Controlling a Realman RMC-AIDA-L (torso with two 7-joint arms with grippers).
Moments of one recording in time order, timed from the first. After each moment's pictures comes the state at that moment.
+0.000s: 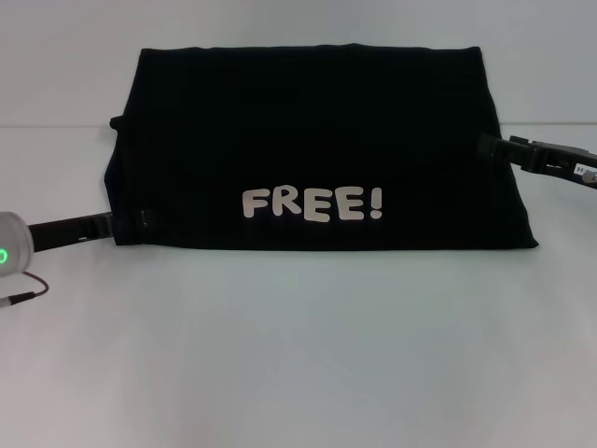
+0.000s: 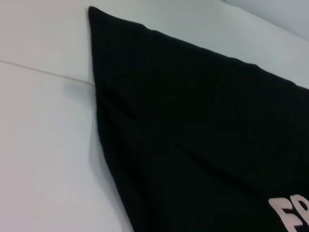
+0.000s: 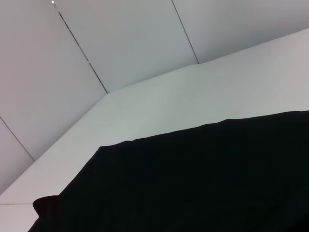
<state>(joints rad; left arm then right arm) -0.63 -2.07 0.47 0.58 2.30 0.96 -2.01 0.72 1.99 -0.37 -0.39 -2.04 -1.05 1.64</state>
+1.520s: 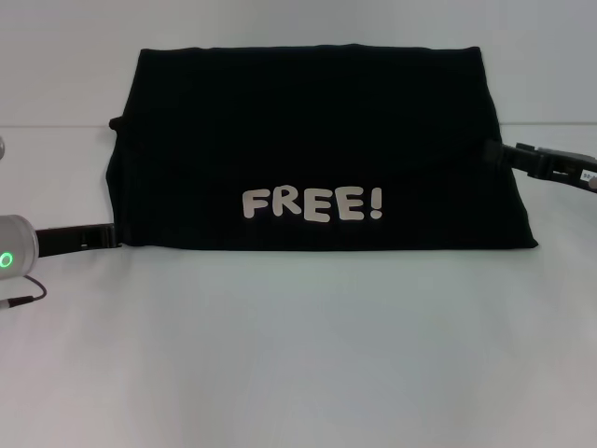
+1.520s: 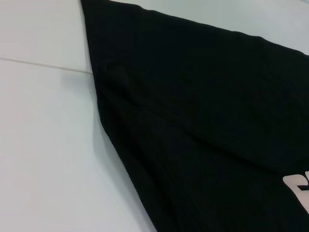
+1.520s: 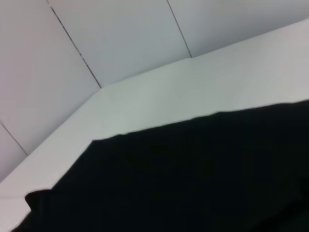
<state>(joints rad) -0.64 -2.06 0.52 0.58 2.36 0.93 -2.01 0.71 1.98 -0.38 -0.39 -2.06 -1.05 1.66</state>
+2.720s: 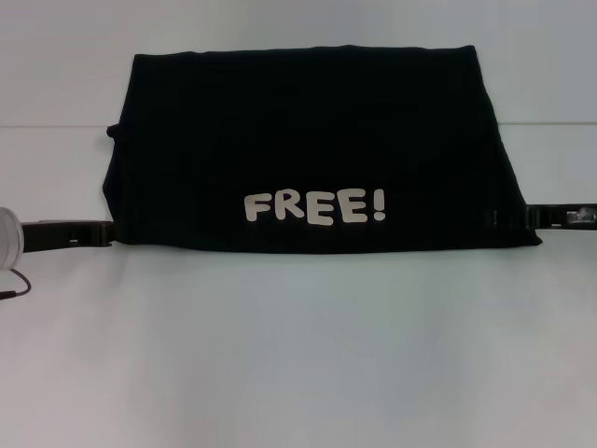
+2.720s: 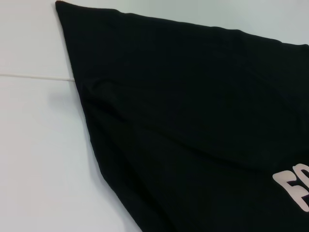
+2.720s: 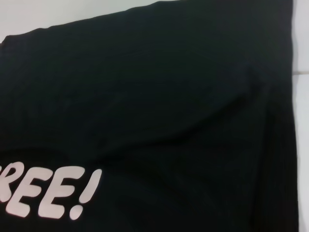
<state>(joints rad) -0.64 -2.06 0.52 0.66 2.41 1.04 -2.01 0.76 1.98 -0.67 -0.43 -2.33 -0.86 2.07</state>
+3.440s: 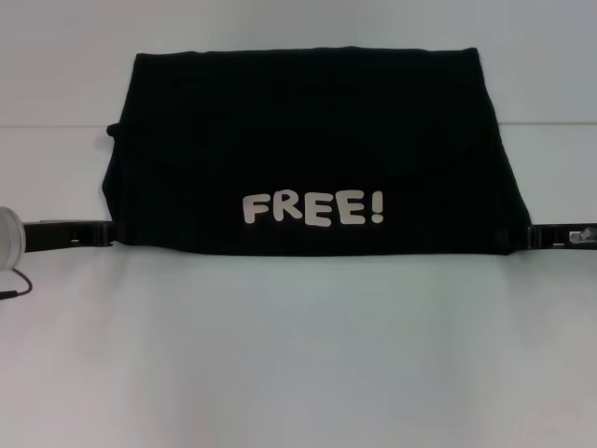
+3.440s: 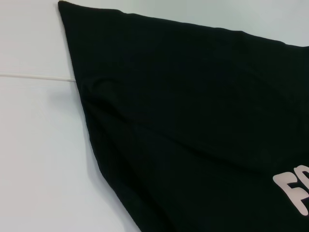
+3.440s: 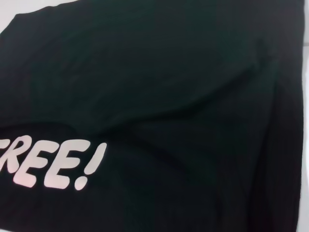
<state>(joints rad) -0.64 -2.06 0.52 0.66 2.41 1.03 -2.01 0.72 1.98 -0.68 -0.43 -2.32 -0.91 2.05</state>
